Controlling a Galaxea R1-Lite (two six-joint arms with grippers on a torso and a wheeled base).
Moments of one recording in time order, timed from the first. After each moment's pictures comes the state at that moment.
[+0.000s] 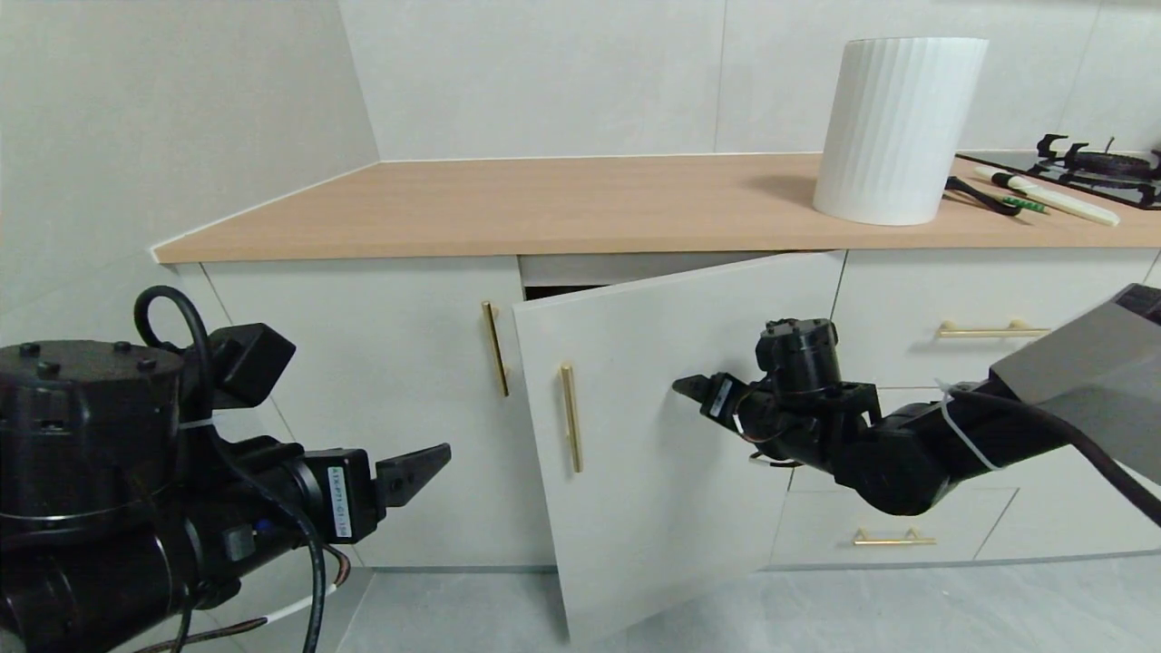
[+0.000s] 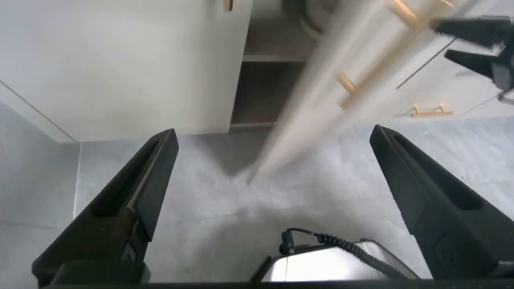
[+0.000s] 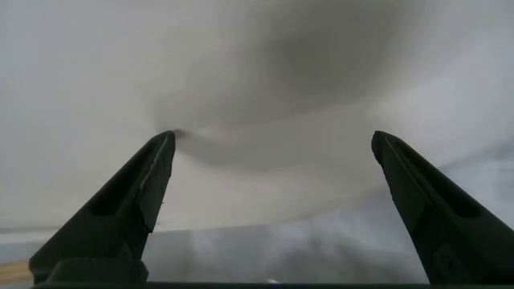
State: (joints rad) left arm -0.51 1.31 -0.60 -0.24 0.23 -0.35; right arm 0.54 2.14 -1.12 -0.60 -0.14 0.78
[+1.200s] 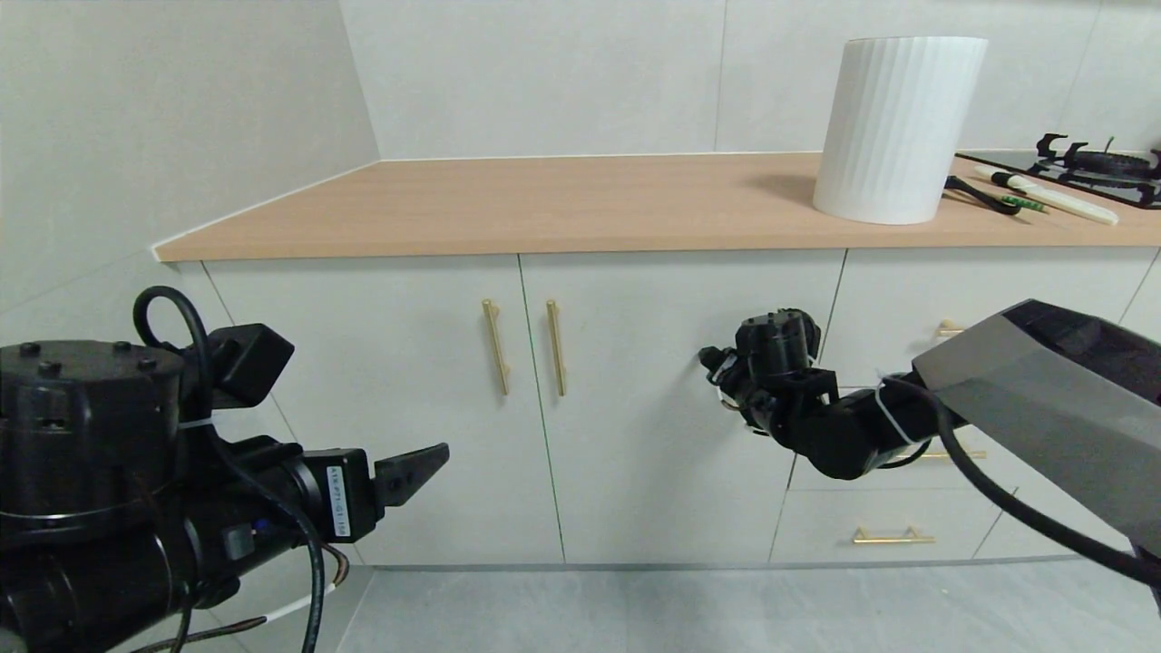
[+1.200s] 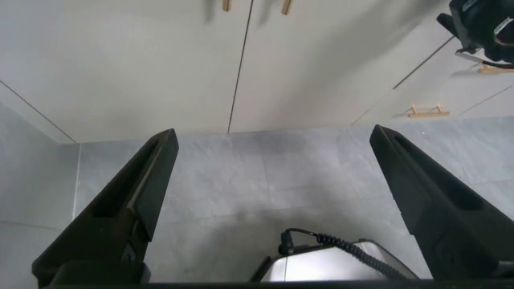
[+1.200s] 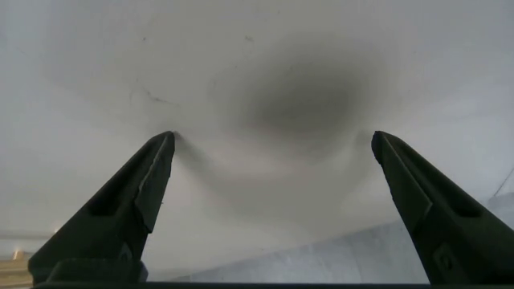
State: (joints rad) left arm -0.51 1.31 -0.60 -0.24 0.23 -0.35; right arm 0.49 2.30 -1.34 -0.60 -0.40 0.82
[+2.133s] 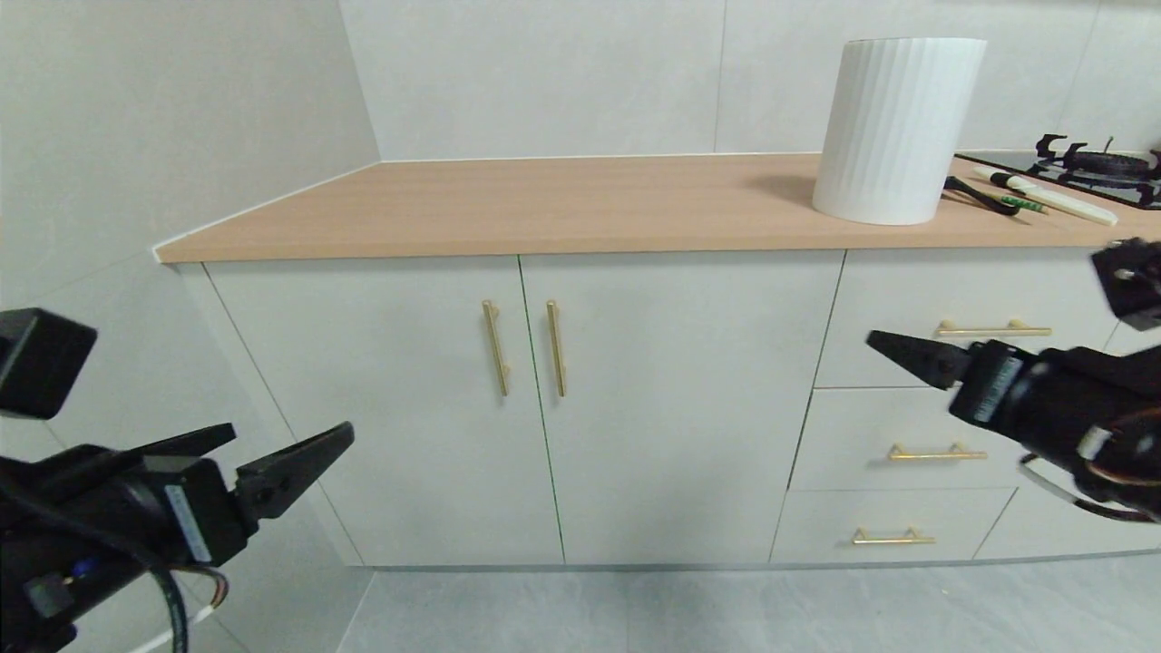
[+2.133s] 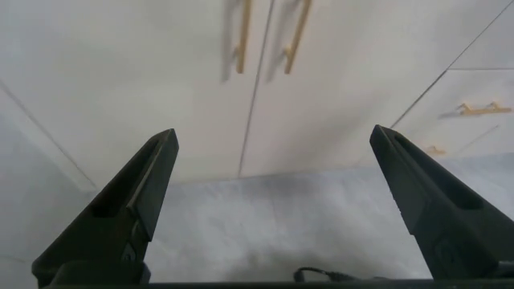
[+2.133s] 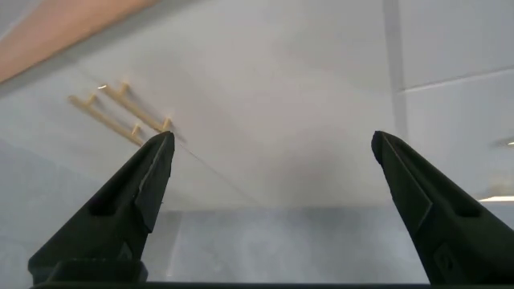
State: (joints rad) left arm -0.44 1.04 -0.51 -0.29 0.23 -0.22; right arm 0.50 1.30 -0.56 -0.62 -0.27 0.43
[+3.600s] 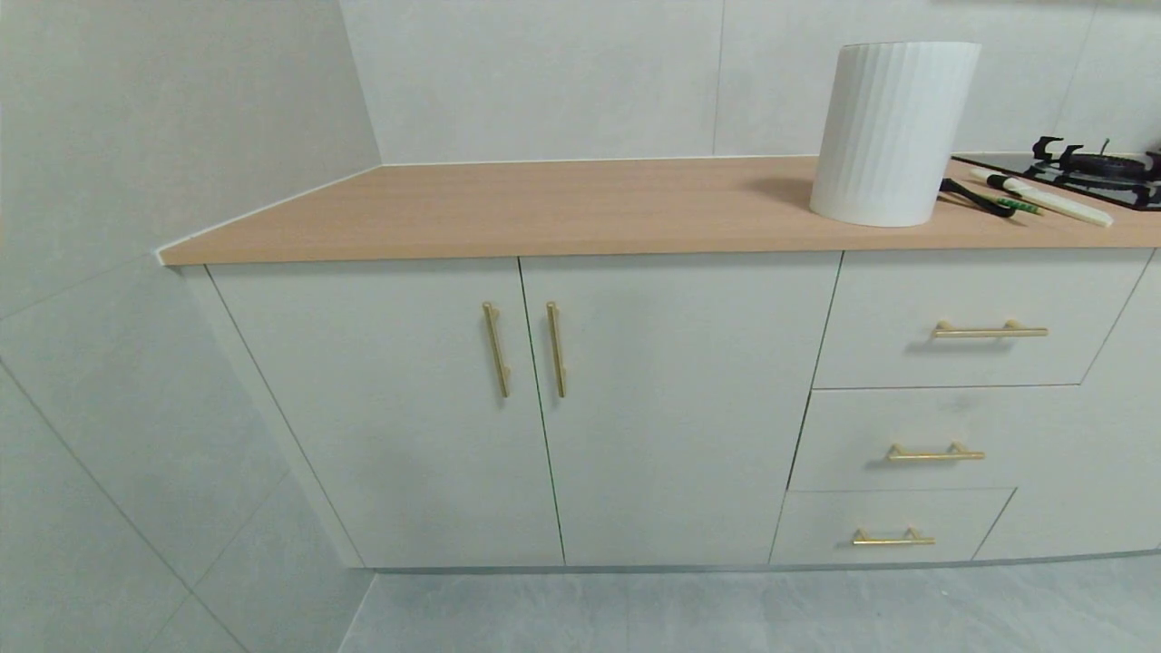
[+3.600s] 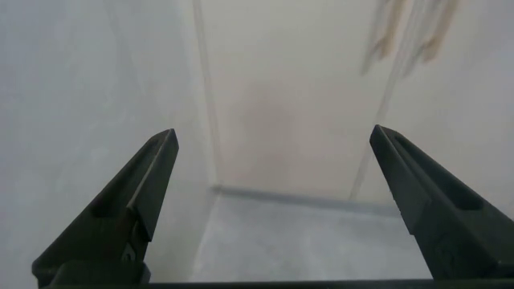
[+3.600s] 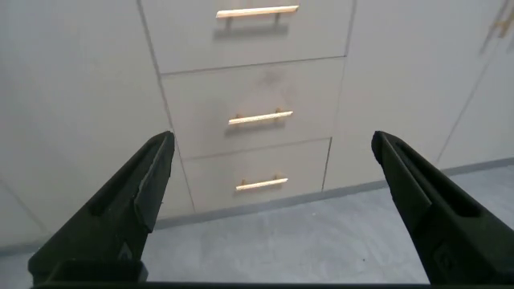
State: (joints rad) left arm -0.04 0.06 -0.01 -0.04 0.22 0.02; right arm -0.01 0.00 -0.01 -0.04 -0.20 -0.01
